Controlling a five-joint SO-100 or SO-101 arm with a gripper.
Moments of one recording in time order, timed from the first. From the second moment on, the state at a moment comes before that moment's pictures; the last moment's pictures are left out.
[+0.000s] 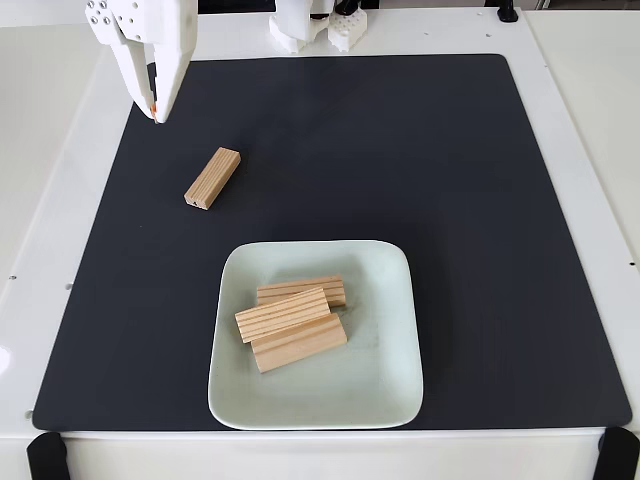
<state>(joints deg) 23.7 96.3 101.0 62.1 77.3</state>
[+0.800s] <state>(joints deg) 14.1 86.7 98.5 62.1 85.5</state>
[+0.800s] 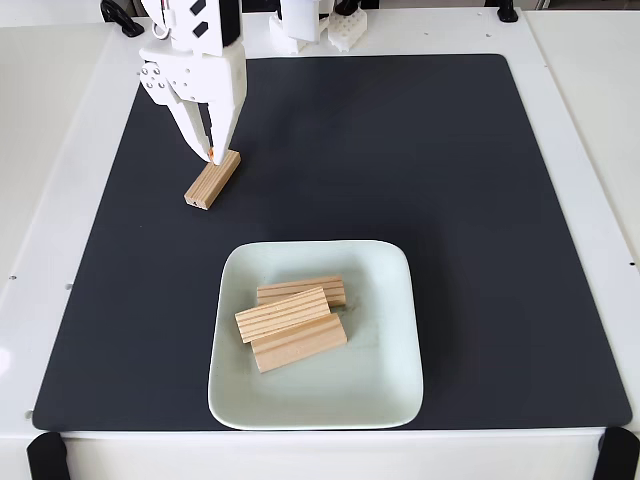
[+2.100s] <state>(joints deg) 9.1 80.5 98.4 53.9 85.5</state>
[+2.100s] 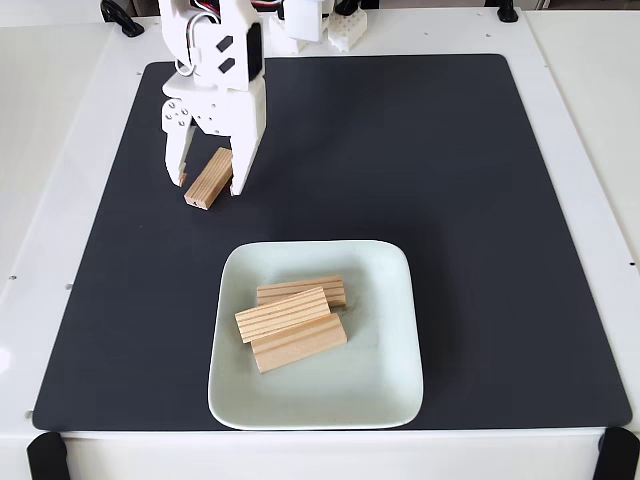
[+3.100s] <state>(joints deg) 10.9 77.3 98.3 53.7 85.5</state>
